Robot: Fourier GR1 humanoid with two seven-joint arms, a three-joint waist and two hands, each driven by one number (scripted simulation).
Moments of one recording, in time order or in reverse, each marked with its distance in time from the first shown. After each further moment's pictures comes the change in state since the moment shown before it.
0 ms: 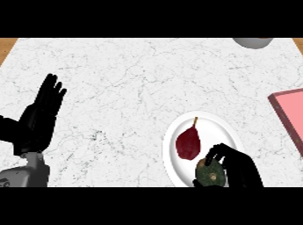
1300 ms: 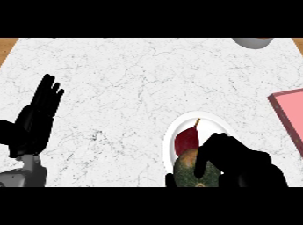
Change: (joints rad) left arm 0.014 0.002 0.002 -0.039 -0.002 -0.001 0.028; right arm -0.382 0.137 0.252 -0.451 0.465 0.407 0.362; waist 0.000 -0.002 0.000
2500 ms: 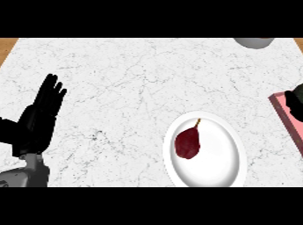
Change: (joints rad) left arm -0.007 -0.012 -0.001 0.013 -0.005 -0.011 -0.011; right arm -0.125 -0.308 -0.921 0.299 -0.303 -0.027 -0.380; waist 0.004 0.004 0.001
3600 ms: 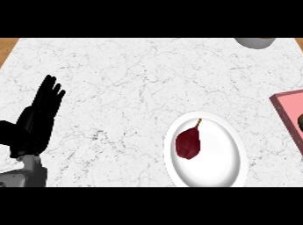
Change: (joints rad) left arm 0.012 0.005 0.010 0.000 0.009 -0.016 -0.002; right arm -0.060 -0.179 -0.184 0.690 -0.098 -0.239 -0.437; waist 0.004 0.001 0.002
